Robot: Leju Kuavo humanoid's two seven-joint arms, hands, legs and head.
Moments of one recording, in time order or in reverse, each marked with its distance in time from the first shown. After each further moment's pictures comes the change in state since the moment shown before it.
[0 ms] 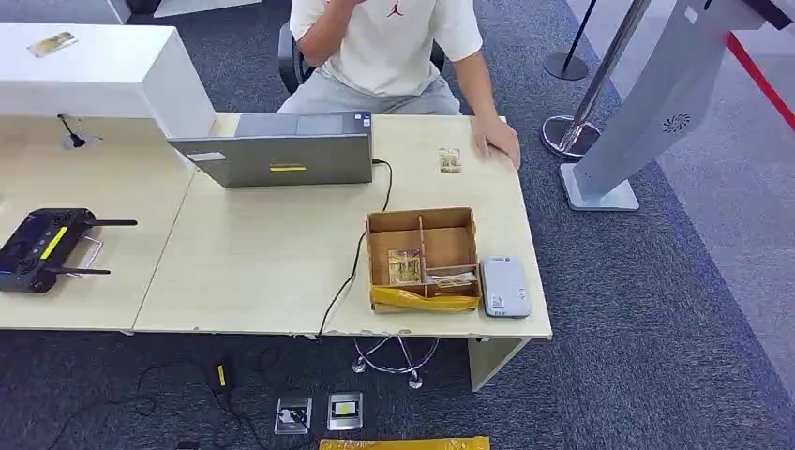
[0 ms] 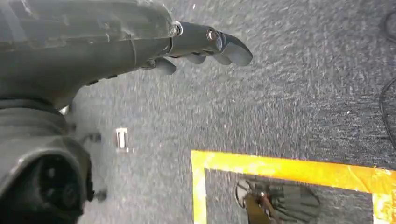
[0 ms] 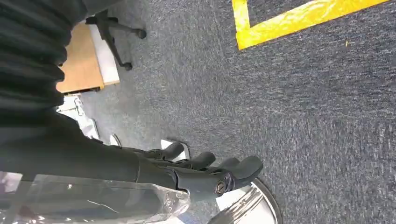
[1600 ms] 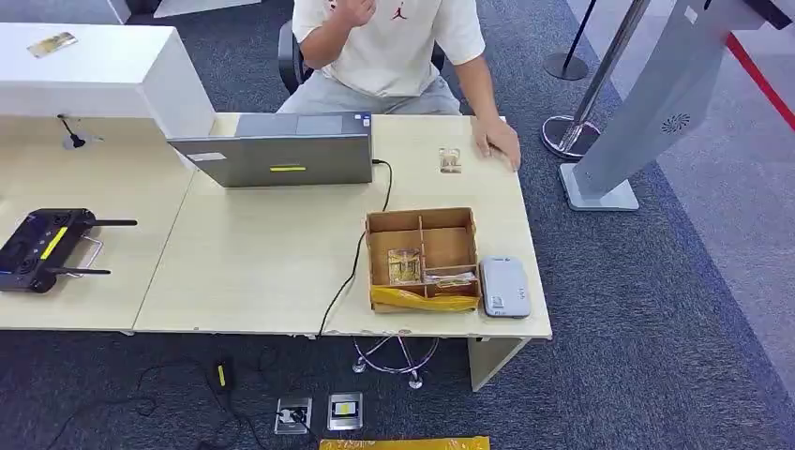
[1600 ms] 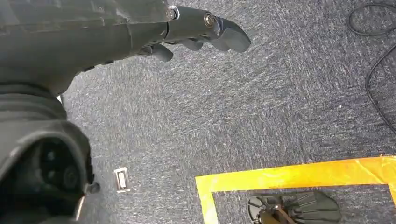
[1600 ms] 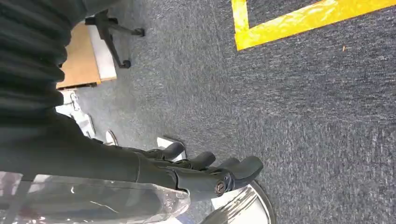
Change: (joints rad) left arm 0.000 -0.002 -0.108 0.000 -0.138 0.044 -0.042; right arm 0.002 0.008 0.000 0.001 0.019 0.003 -0.021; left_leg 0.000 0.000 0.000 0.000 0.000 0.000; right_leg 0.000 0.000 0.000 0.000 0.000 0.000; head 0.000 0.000
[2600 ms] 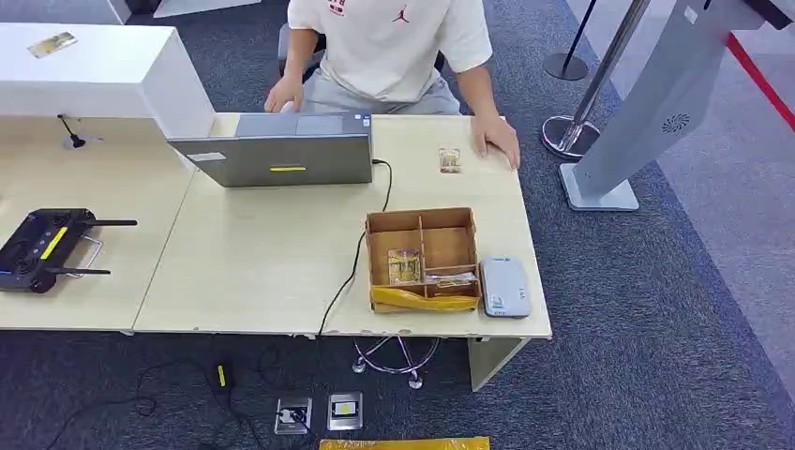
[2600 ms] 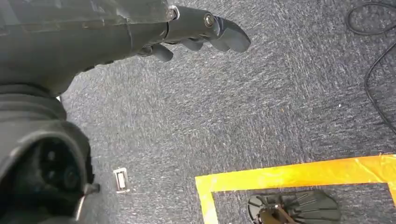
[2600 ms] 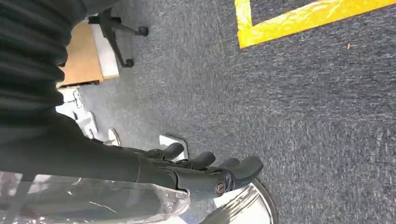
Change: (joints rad) left arm 0.004 -0.001 0.000 0.000 -0.002 0.001 -0.008; right arm 0.003 0.000 0.000 0.000 0.013 -0.003 0.010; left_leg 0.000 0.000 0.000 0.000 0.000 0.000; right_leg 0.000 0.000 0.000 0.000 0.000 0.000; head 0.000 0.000
